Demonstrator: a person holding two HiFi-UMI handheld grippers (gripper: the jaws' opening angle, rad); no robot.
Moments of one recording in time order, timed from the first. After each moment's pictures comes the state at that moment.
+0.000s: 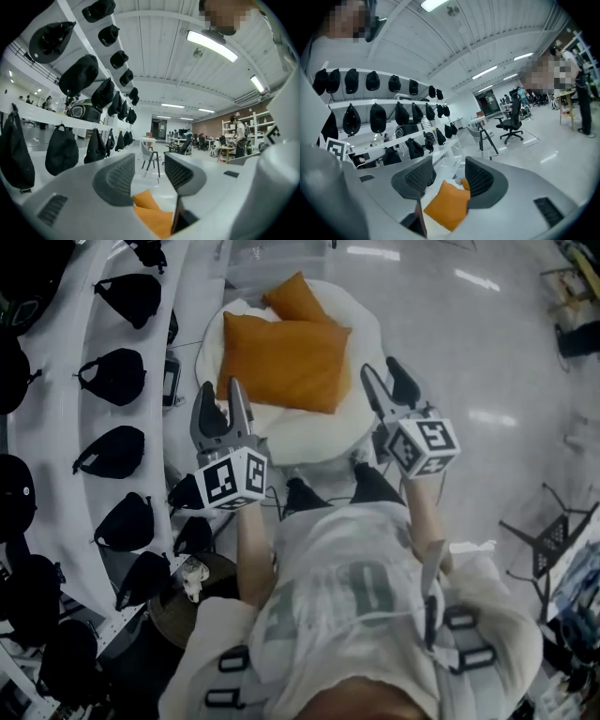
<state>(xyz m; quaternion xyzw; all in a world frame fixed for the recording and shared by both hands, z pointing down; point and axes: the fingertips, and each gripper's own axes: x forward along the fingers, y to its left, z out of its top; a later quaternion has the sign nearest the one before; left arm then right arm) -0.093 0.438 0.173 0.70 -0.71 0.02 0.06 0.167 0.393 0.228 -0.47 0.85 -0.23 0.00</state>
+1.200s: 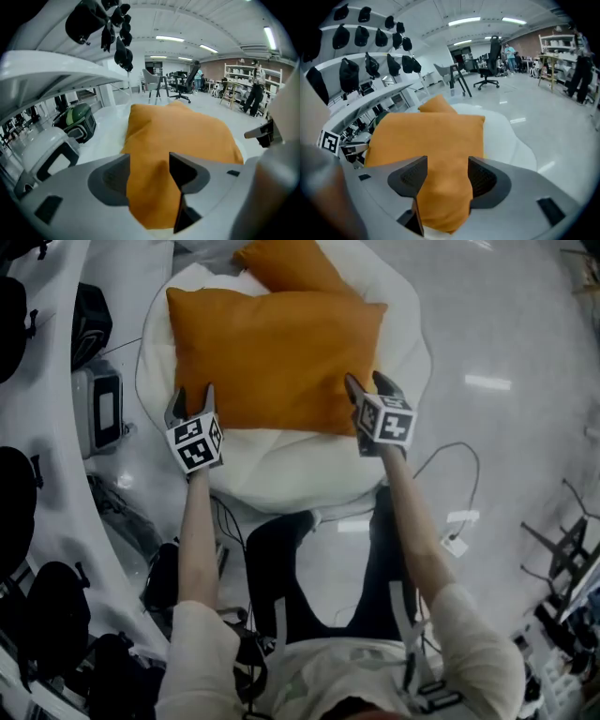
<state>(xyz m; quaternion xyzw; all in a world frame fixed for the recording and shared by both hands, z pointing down) -0.293 0.283 0.734 0.67 -0.63 0.32 0.24 0.082 0.283 0.775 -0.55 0.69 -0.41 -0.23</state>
